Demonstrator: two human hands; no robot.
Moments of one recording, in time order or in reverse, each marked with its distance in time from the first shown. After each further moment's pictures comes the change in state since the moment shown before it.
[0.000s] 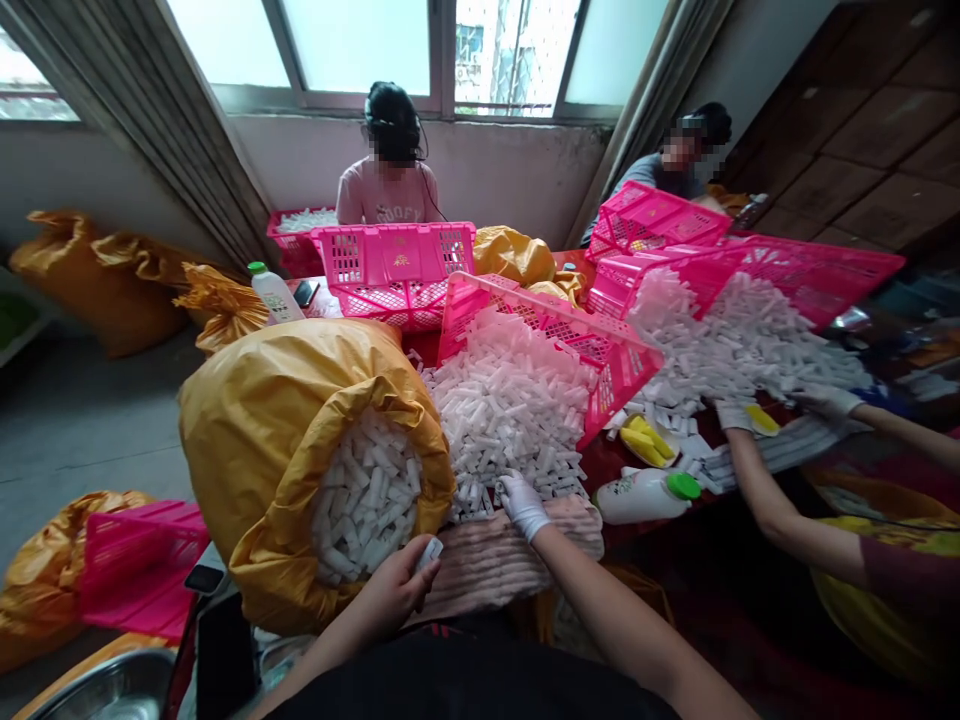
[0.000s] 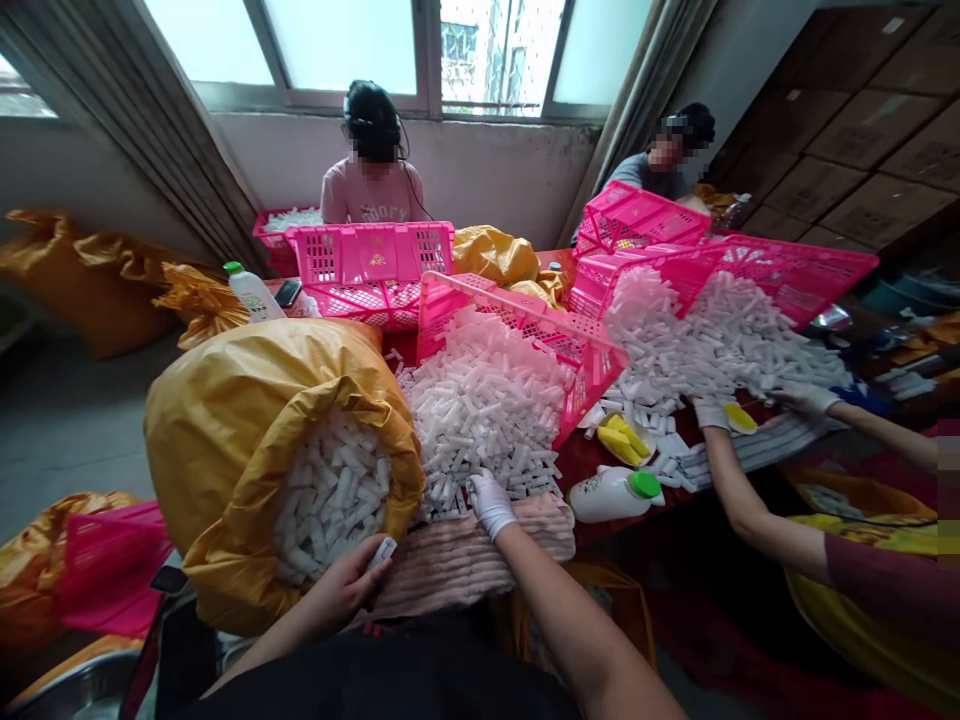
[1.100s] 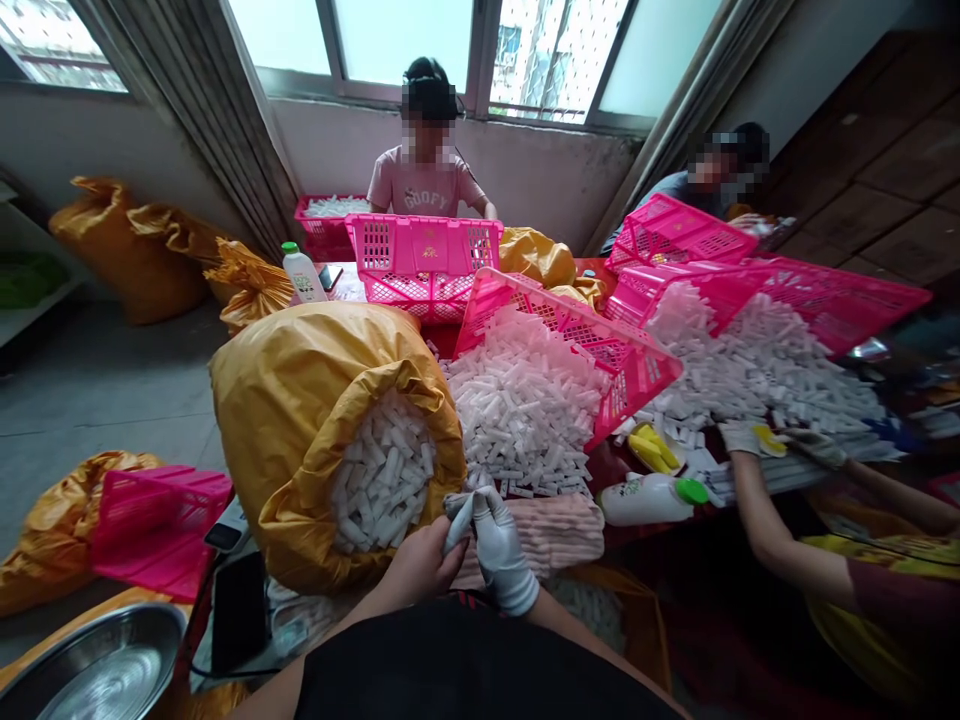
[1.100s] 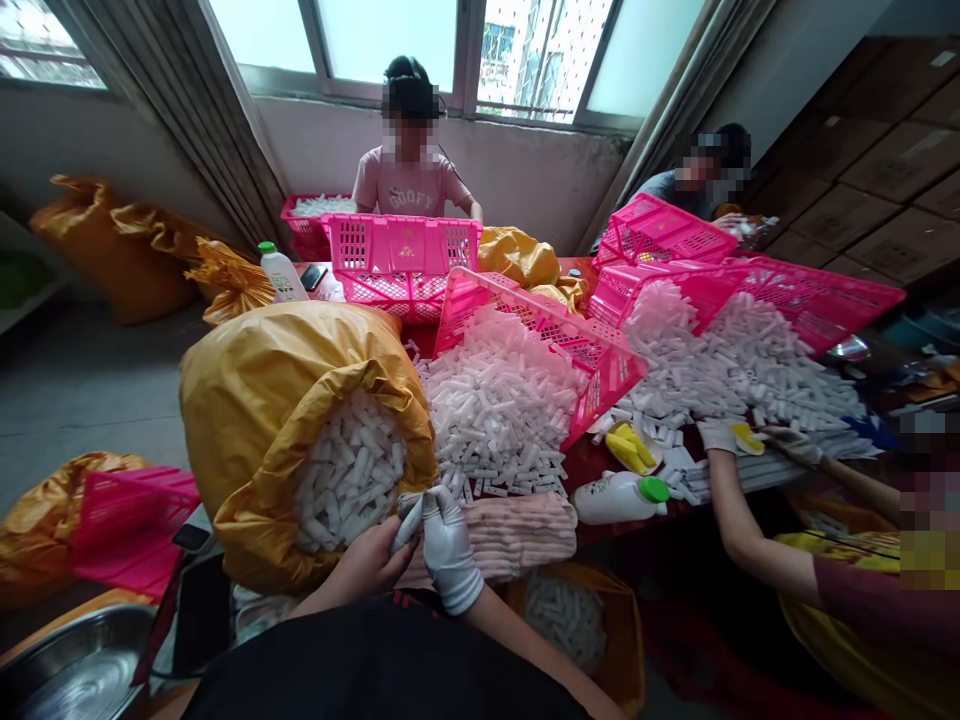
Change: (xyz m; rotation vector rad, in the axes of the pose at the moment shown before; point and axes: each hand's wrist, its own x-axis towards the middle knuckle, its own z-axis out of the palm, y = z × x) left_hand -0.004 0.021 0.014 0.487 0.257 0.104; right_hand -0.099 -0.120 -0.004 1.509 0.164 -0.115
